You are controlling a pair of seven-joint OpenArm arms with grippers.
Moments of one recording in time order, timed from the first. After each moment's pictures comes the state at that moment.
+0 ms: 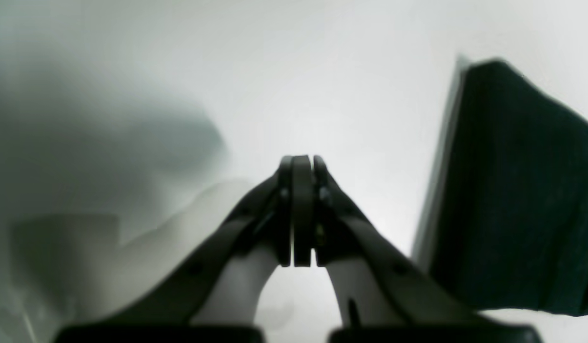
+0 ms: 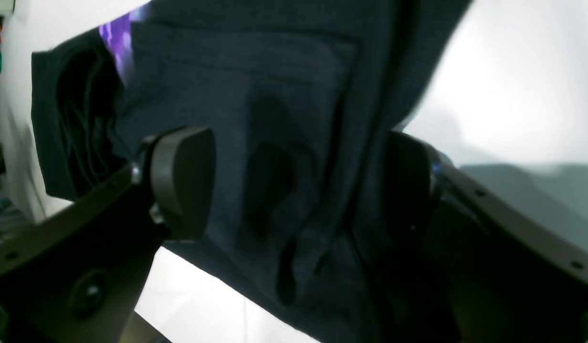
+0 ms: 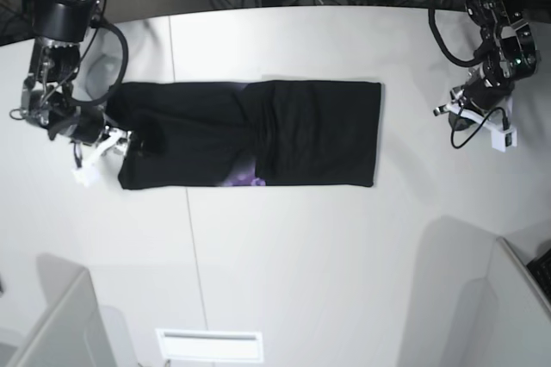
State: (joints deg) left arm 13.7 -16.2 -28.8 96.5 -37.0 -9.1 55.6; right arm 5.2 17.4 17.6 66.6 47.4 26.5 -65.2
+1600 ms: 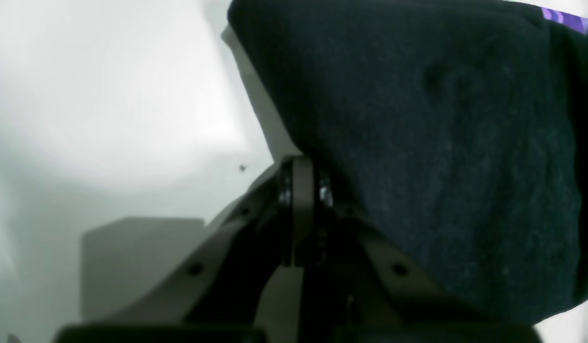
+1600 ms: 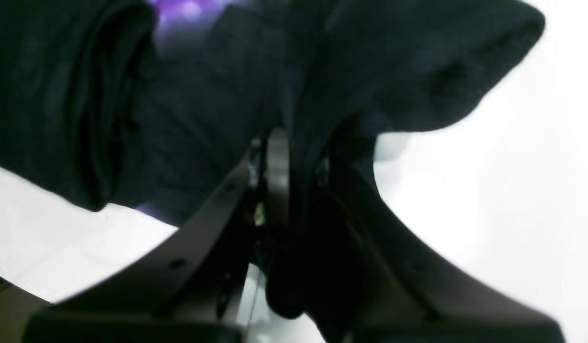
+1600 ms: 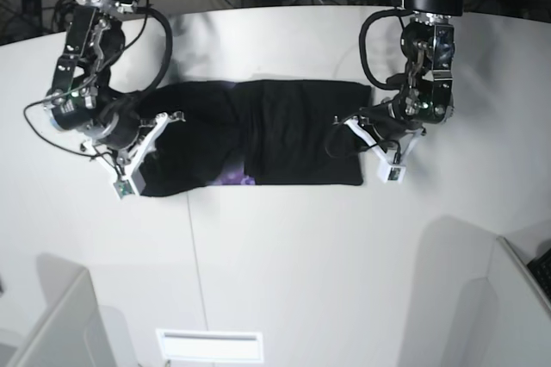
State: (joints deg) left arm 1.8 -11.8 0.0 85.1 -26.0 -9.3 50.0; right arm -1.1 3.9 12.0 110.1 20.2 24.9 -76.5
